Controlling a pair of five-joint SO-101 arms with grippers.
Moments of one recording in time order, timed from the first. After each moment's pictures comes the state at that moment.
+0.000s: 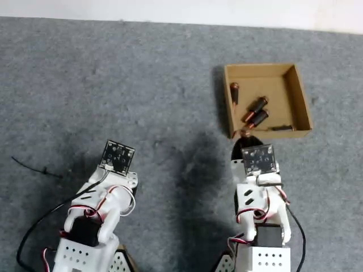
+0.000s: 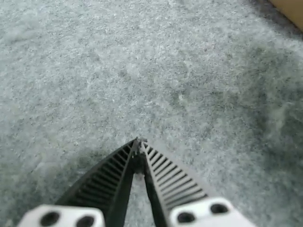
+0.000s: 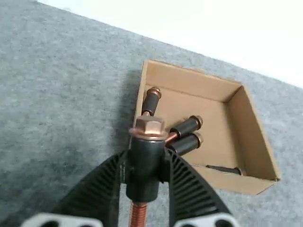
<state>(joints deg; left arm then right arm) 8.6 -103.5 96.0 53.3 -0.7 -1.9 -104.1 95.9 32.6 19.5</state>
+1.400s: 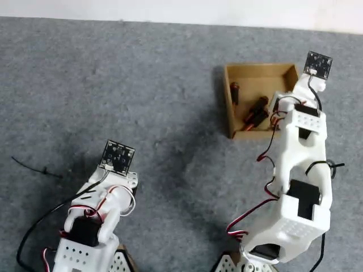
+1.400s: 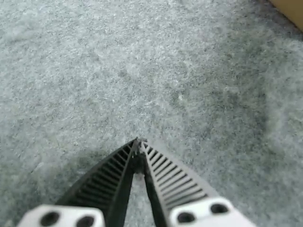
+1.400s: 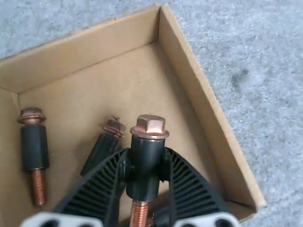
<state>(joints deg) 8.6 -103.5 96.0 53.3 -0.7 13.3 8.9 14.9 29.8 -0.5</state>
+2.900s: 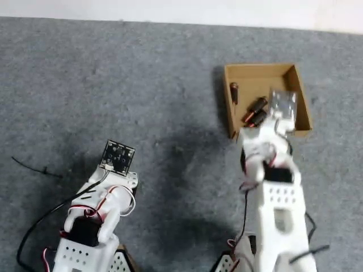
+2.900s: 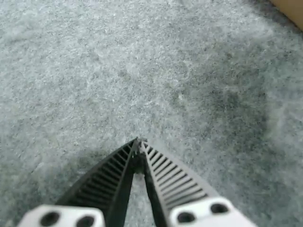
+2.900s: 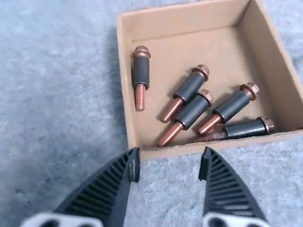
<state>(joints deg) 8.6 -103.5 96.0 53.3 -0.7 -0.1 -50.6 67.1 27.2 -0.6</state>
